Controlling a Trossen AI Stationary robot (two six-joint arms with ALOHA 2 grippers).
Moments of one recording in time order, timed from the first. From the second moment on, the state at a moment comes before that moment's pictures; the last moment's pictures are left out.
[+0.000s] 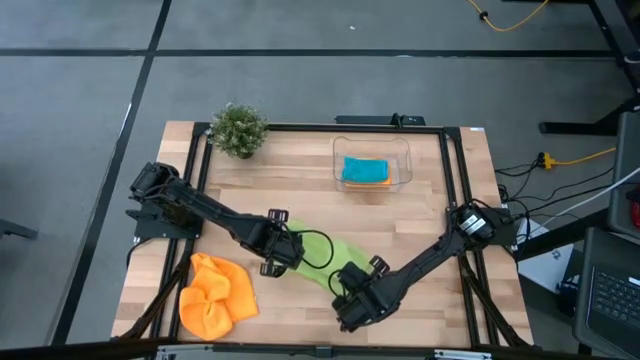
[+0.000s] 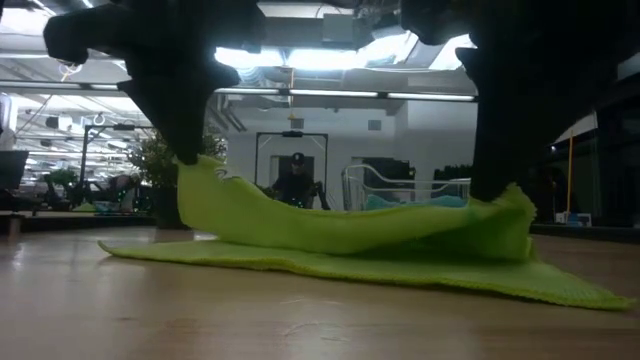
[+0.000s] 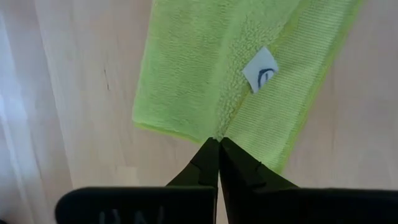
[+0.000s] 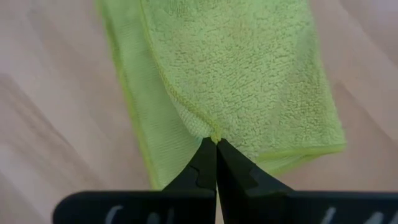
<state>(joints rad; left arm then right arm) -0.37 1.73 1.26 -0.96 -0.30 -0.26 0.63 2.13 1.65 -1.03 0.40 1.35</state>
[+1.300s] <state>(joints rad) -0.36 1.73 1.26 -0.96 -0.14 -0.29 0.64 2.13 1.65 -0.96 0.23 1.33</state>
